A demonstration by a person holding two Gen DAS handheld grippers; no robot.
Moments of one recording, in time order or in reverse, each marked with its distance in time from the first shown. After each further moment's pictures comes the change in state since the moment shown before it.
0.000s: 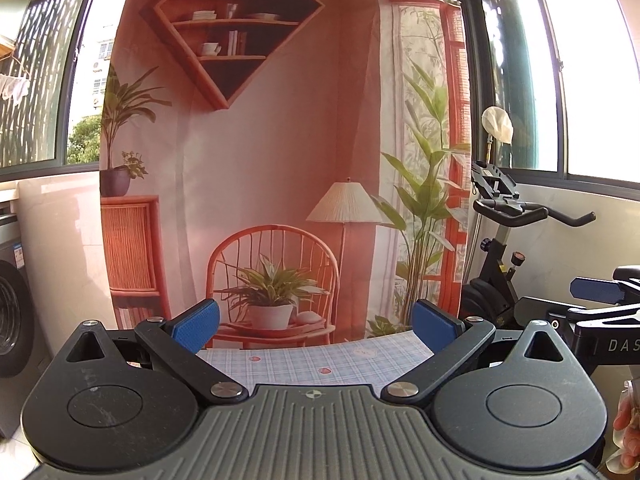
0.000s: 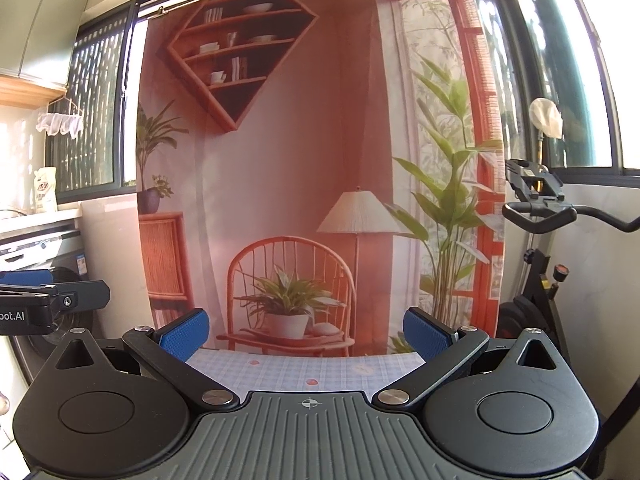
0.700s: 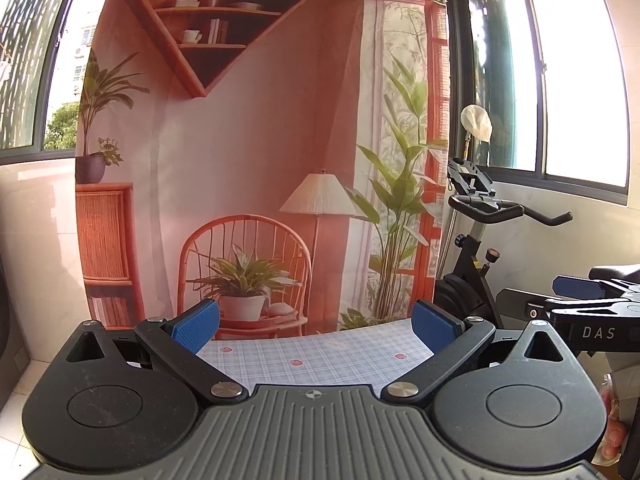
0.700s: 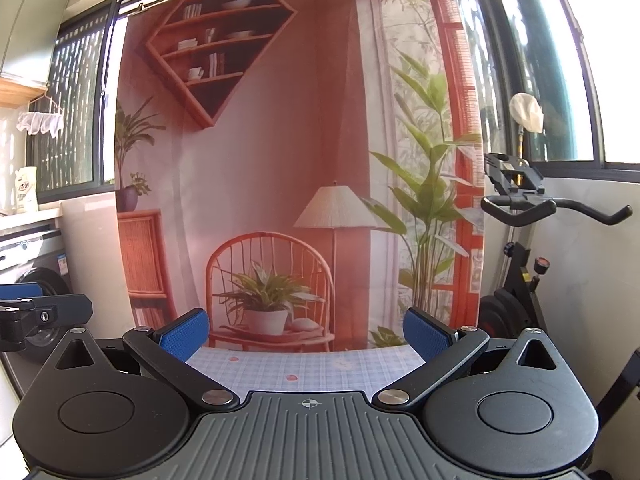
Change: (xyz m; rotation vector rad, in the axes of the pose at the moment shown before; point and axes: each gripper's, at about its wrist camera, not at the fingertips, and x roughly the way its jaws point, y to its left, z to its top) left arm 0.008 0.000 -0.008 -0.013 0.018 -0.084; right arm 0.000 -0.011 -0.005 0.015 0.010 -0.056
